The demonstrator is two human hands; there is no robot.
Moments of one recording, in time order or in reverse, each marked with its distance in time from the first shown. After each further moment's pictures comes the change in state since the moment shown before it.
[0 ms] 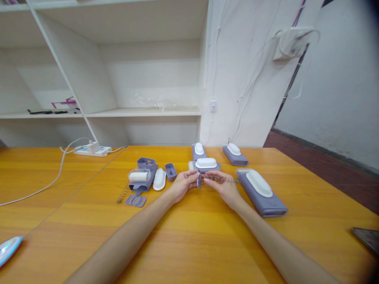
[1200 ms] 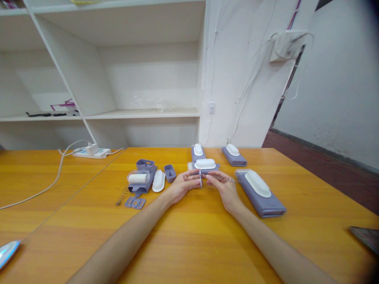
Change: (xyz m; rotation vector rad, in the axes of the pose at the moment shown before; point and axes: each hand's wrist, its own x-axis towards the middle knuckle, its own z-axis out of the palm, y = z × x) left_hand 0.001 -0.001 -0.004 -0.077 -0.061 -0.009; right_hand -0.004 0.001 0.006 0.262 0.172 0.109
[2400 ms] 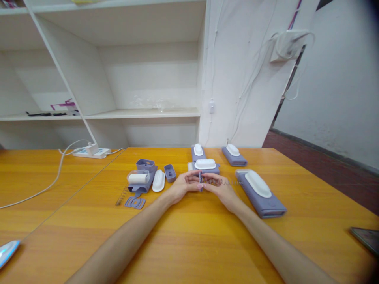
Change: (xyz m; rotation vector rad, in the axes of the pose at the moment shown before) left_hand -0.001 -0.002 -0.002 0.224 0.014 0.010; right_hand 0.003 -0.002 -0.004 -0.381 -0.212 -0.102
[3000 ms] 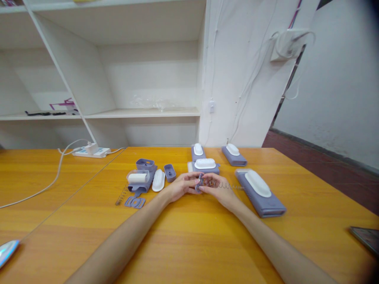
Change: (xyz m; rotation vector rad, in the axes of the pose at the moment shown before) left_hand -0.004 0.014 -0.001 -0.047 -0.125 -0.133; right_hand -0.002 0.000 0.007 0.115 -0.029 0.033
